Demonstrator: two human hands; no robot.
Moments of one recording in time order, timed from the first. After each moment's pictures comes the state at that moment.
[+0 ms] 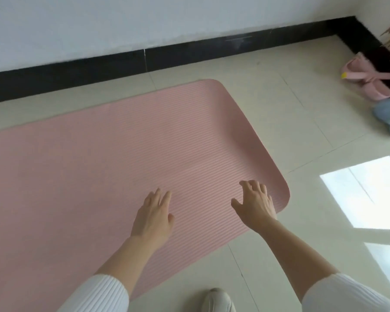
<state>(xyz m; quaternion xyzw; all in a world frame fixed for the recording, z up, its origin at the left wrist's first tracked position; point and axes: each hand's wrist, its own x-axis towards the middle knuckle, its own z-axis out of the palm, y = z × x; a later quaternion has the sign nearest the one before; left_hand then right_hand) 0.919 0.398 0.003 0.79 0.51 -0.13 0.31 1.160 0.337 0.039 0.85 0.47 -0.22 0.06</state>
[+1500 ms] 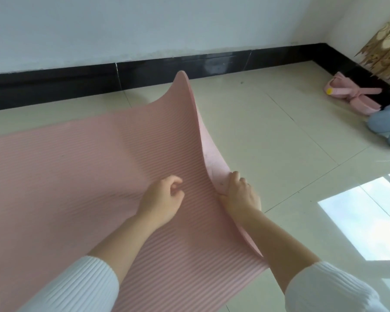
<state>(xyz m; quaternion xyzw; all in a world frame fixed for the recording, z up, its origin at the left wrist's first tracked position) 1.029 0.484 -0.069 0.76 0.52 0.14 0.37 1.216 0.418 -0.068 0.89 0.44 -0.14 -0.01</state>
